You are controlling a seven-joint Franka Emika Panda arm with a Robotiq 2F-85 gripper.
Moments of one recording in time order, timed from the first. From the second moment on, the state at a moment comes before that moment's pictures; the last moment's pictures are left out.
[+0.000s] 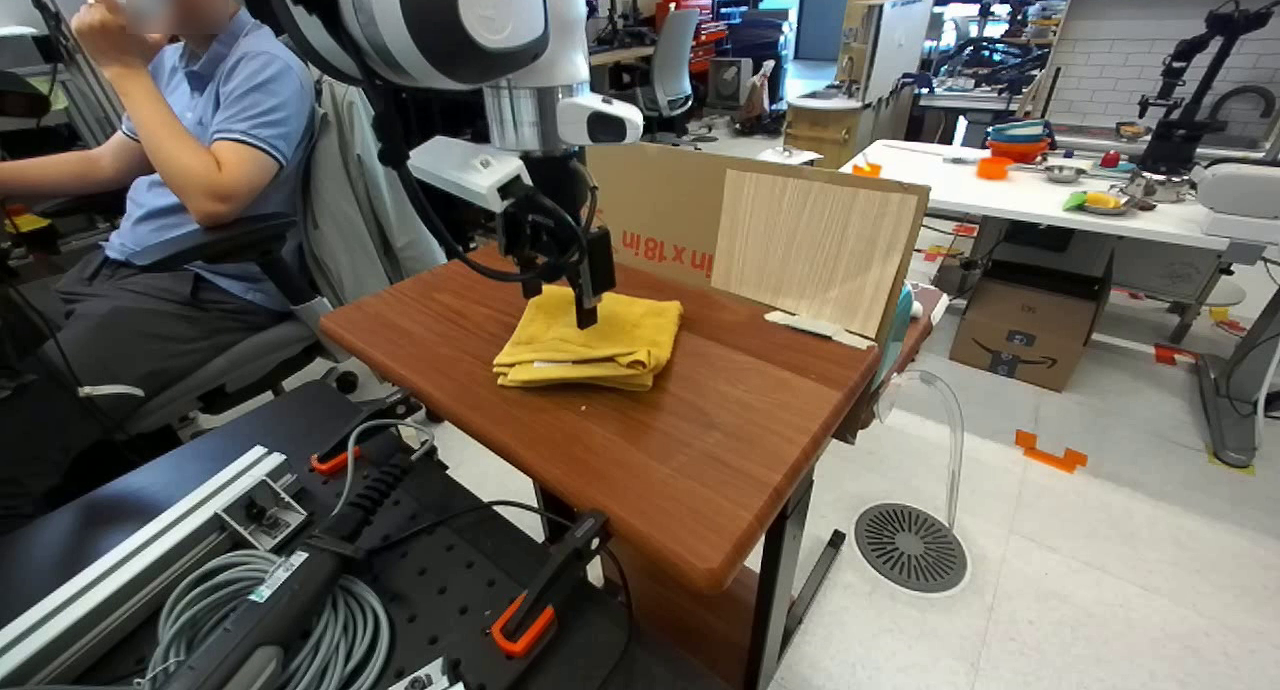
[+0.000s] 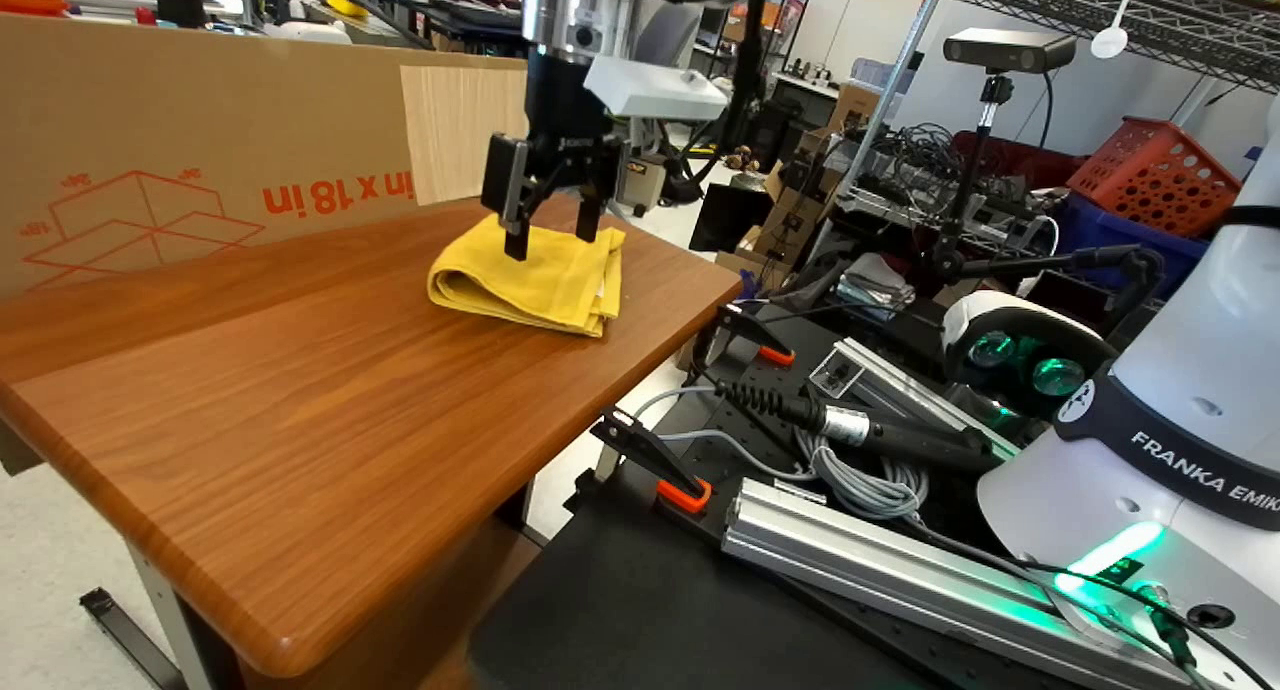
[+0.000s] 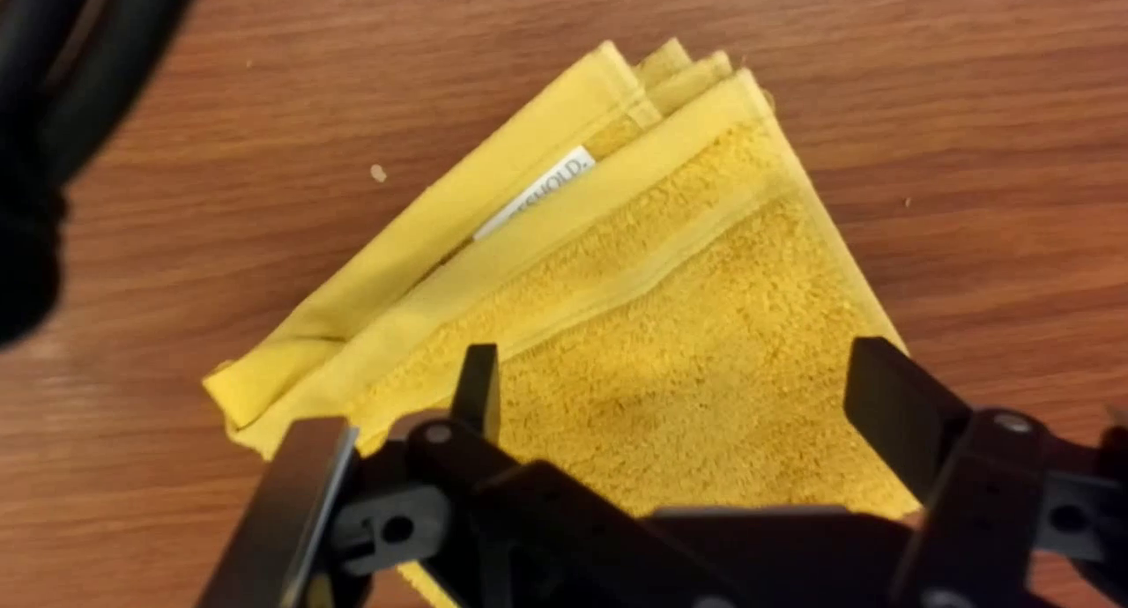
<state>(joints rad) 0.08 0.27 0.03 -2.35 -0.02 2.59 0.21</state>
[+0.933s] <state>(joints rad) 0.24 0.46 0.00 -2.16 -0.03 2.59 0.46</state>
